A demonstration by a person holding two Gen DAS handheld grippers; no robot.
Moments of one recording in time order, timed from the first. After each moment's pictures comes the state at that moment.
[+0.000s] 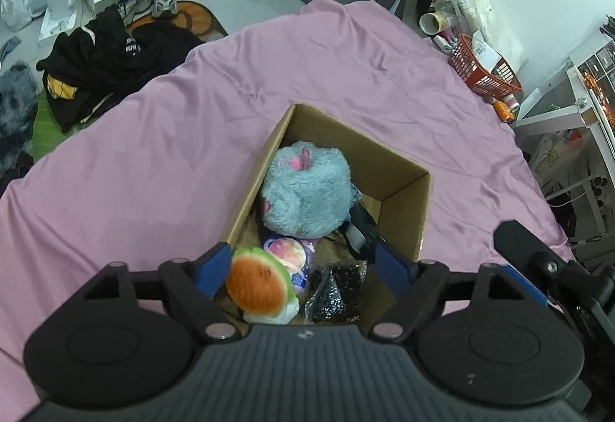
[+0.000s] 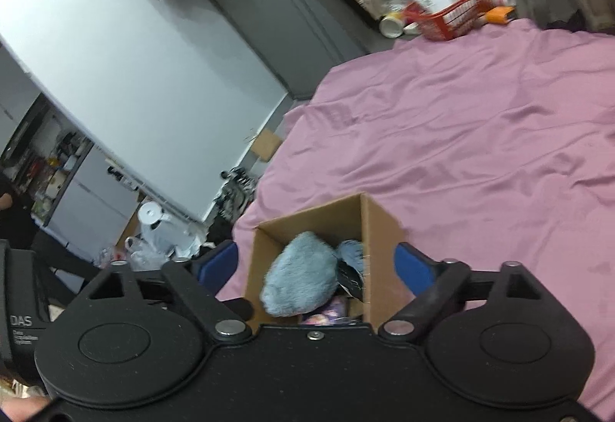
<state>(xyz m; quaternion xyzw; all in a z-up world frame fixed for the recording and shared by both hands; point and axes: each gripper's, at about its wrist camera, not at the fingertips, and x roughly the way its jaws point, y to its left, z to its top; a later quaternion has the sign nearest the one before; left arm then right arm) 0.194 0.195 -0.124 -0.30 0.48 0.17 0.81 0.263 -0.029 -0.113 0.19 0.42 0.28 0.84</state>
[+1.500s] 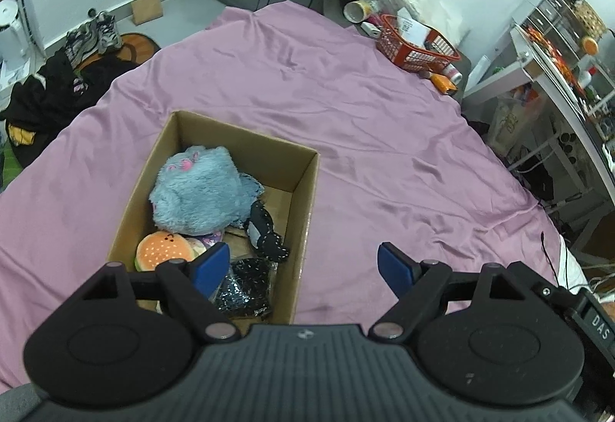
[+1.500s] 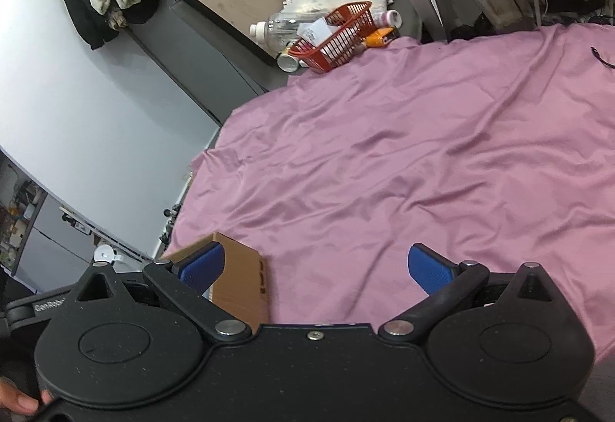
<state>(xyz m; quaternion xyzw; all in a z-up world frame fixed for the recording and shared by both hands) 0.225 0.107 -0.099 -0.24 0.46 0.11 0.85 0.282 -0.165 -0.133 0.21 0.42 0.19 0.86</state>
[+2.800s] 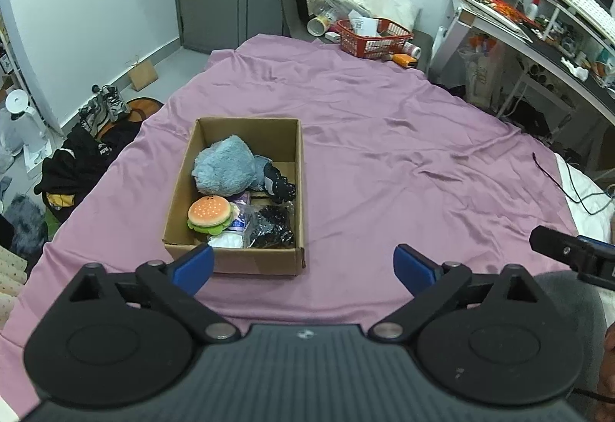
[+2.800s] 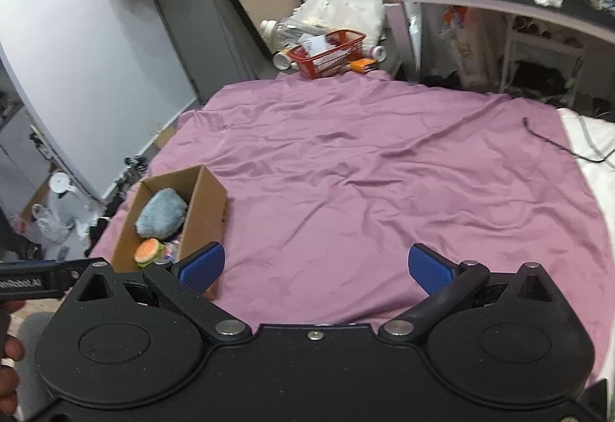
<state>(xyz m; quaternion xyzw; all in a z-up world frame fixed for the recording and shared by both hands) 0.105 0.039 -0.046 -0.10 0.44 0.10 0.89 0.161 -0.194 -0.068 0.05 0.40 0.16 0.90</state>
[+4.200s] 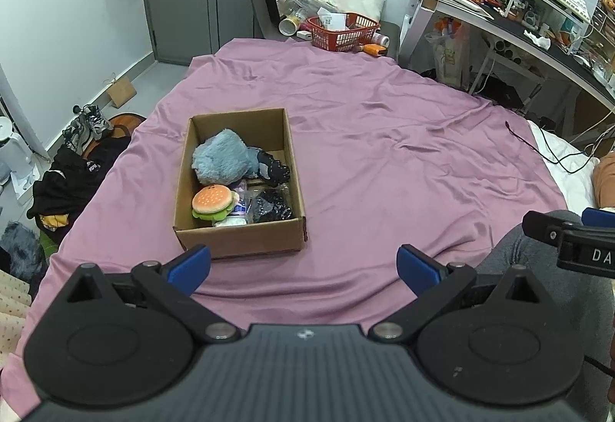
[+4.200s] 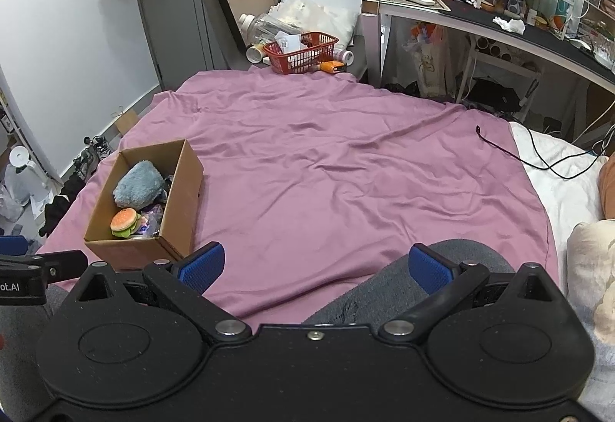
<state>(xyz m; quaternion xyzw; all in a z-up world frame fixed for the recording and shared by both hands) 0.061 0.046 -0.041 -0.06 0.44 0.05 0.90 0.106 -0.168 -0.051 -0.02 0.39 0.10 0.91</state>
